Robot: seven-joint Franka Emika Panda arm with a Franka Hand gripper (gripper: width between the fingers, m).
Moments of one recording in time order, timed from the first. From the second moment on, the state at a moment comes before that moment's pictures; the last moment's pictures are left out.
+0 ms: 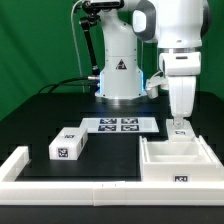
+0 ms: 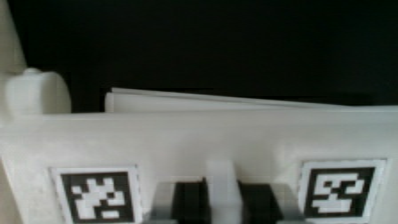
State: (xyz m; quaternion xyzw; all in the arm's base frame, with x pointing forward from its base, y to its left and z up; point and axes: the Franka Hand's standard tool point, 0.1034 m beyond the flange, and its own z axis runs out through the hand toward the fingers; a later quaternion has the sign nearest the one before) arm 0.453 0.107 0.050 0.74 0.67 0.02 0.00
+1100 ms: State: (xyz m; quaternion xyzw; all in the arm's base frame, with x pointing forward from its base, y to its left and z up) arm 0.467 0.106 0.057 0.75 0.67 0.00 0.00
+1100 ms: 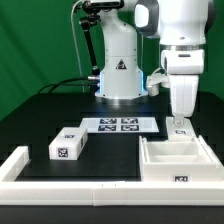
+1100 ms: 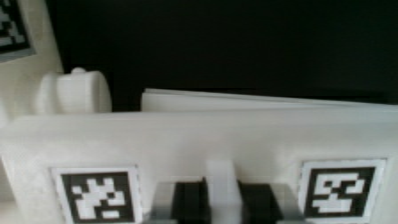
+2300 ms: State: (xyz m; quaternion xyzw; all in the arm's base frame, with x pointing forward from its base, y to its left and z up) arm 0.467 0.107 0.060 0.75 0.66 -0.01 0.00
